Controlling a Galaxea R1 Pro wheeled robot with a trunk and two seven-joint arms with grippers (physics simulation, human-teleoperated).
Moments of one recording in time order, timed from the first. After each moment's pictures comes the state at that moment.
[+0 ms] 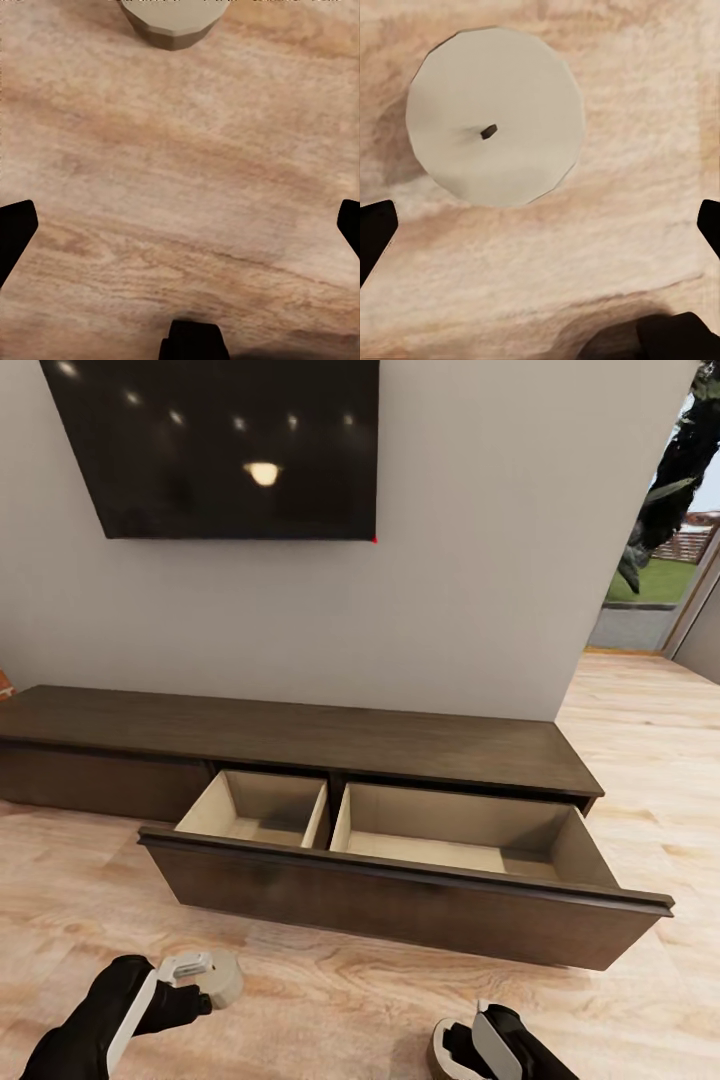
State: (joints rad) left arm -0.38 0.17 0.09 -0.89 0.10 0.95 -0.09; right arm -0.46 0.03 0.22 -0.45 -0.63 0.47 -0.37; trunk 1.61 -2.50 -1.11
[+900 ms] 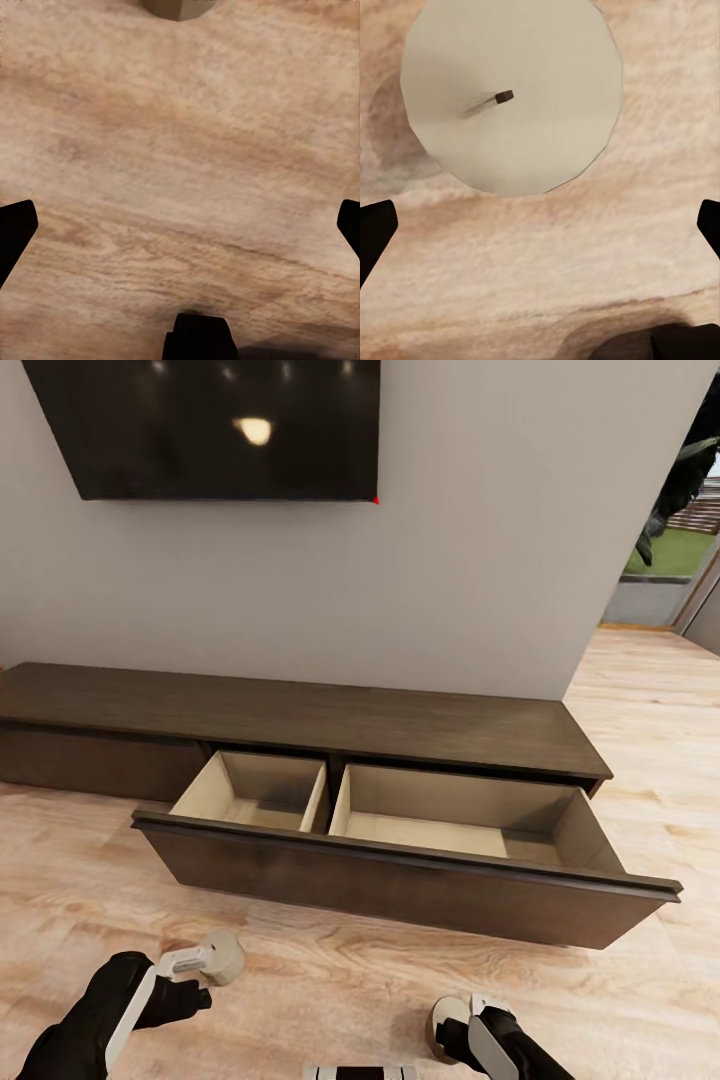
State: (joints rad) left arm -0.38 0.17 0.09 -0.91 0.11 0.96 -0.10; right arm -0.46 0.03 0.27 -0.44 -0.63 0.41 -0.31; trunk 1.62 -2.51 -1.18
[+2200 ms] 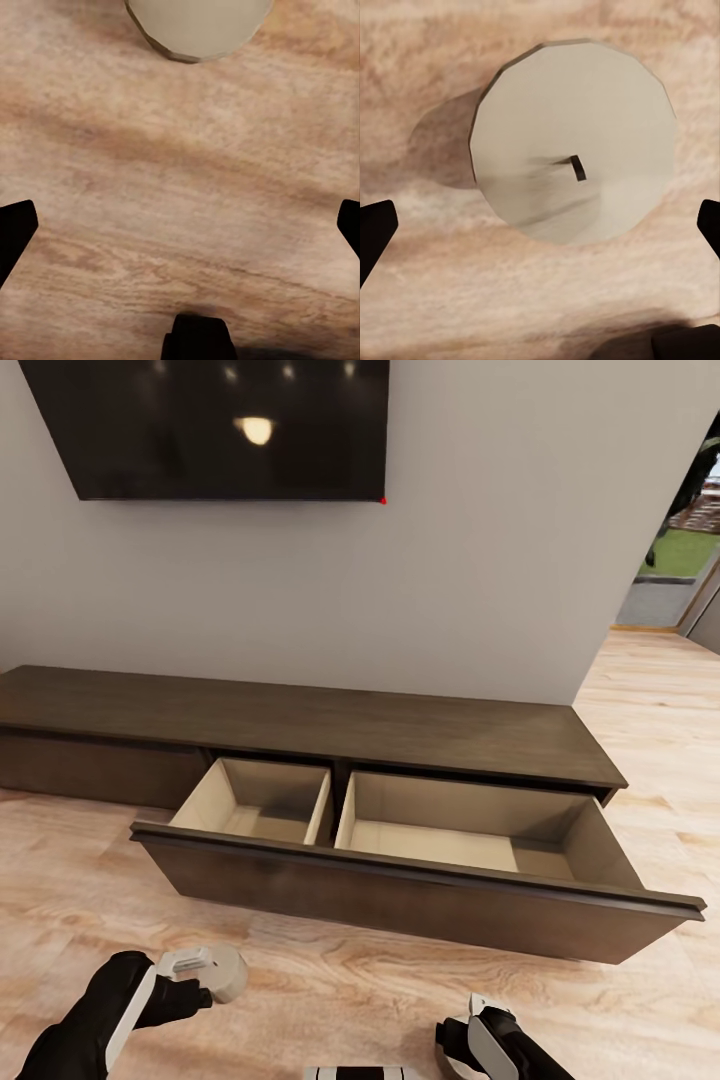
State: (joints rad) left arm -0.38 0.17 0.09 -0.91 0.11 0.96 -0.10; right arm -0.46 0.03 0.27 -0.44 -0.63 0.41 -0.31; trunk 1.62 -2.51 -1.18
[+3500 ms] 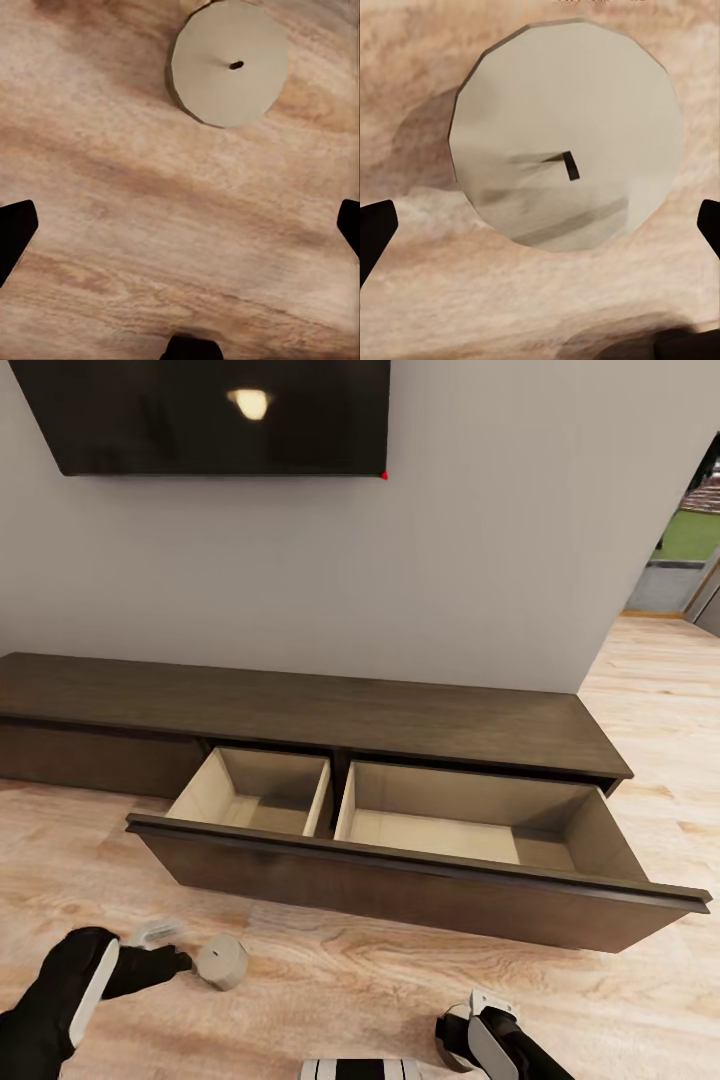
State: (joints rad) left arm -0.38 0.23 0.21 -1.08 0.11 1.05 -0.19; right arm -0.46 0.03 0.27 -0.44 -0.63 0.37 -0.31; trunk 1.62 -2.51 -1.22
